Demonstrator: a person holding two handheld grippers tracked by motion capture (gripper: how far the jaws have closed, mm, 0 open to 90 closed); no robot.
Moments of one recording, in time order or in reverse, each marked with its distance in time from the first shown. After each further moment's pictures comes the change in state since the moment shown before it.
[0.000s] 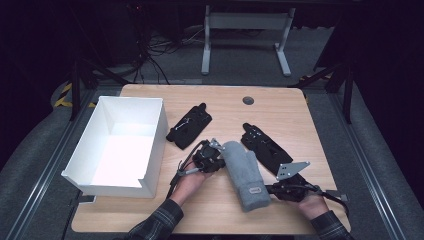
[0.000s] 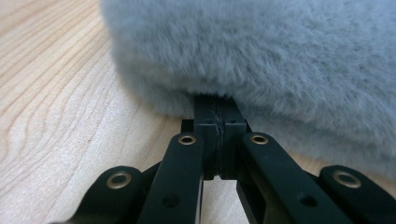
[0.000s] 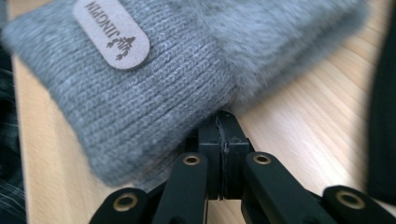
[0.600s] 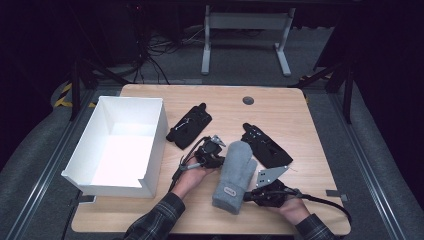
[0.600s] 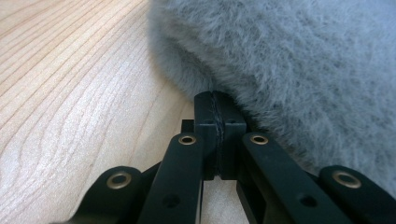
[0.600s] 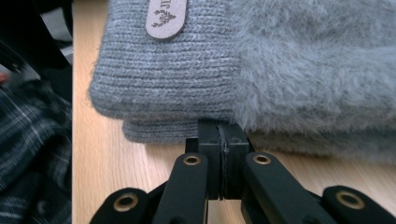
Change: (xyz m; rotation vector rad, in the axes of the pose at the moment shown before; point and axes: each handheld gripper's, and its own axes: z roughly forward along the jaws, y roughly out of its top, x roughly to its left) left arm 0.012 0.010 0.008 0.007 -0.059 -0.003; right arm 0.030 0.027 0.038 -0.056 0.136 -0.067
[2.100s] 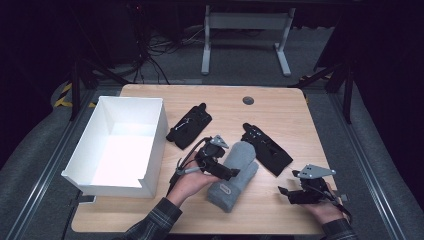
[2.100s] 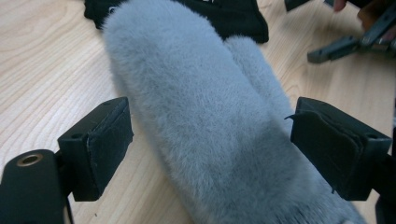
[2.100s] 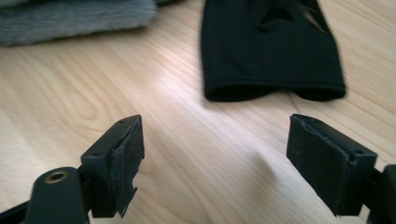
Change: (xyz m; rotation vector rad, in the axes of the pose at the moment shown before) left arm -0.046 0.011 -0.038 -0.063 -0.022 0.024; right arm -0.032 -0.073 -0.079 -0.017 -0.525 0.229
